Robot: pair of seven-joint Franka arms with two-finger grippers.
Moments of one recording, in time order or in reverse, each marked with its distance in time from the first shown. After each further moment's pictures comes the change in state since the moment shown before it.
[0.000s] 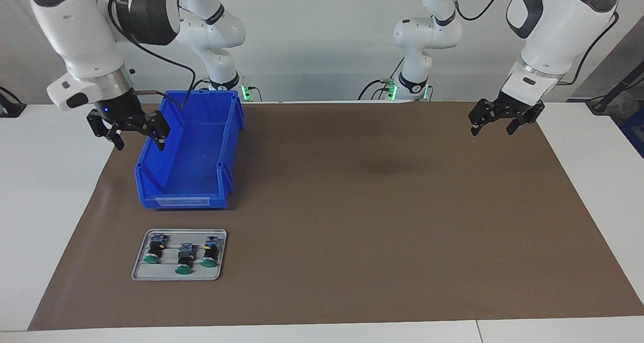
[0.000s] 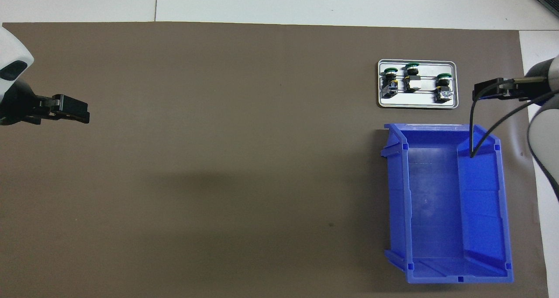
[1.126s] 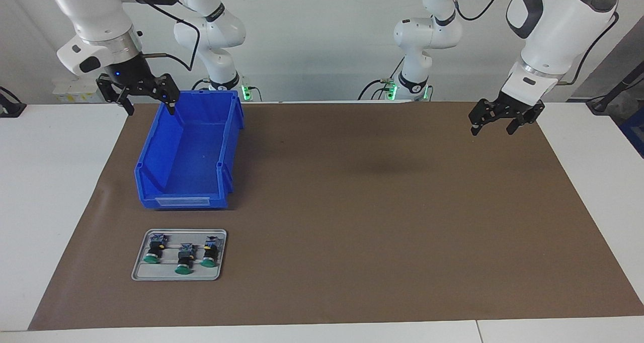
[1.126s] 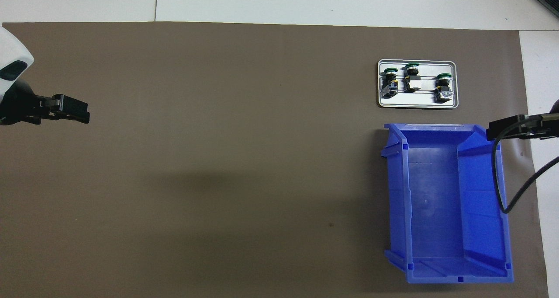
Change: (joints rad) left arm 0.000 0.000 0.000 0.000 0.000 0.000 0.000; right arm 0.040 -0.313 0.003 -0.019 -0.009 -0.461 0.000
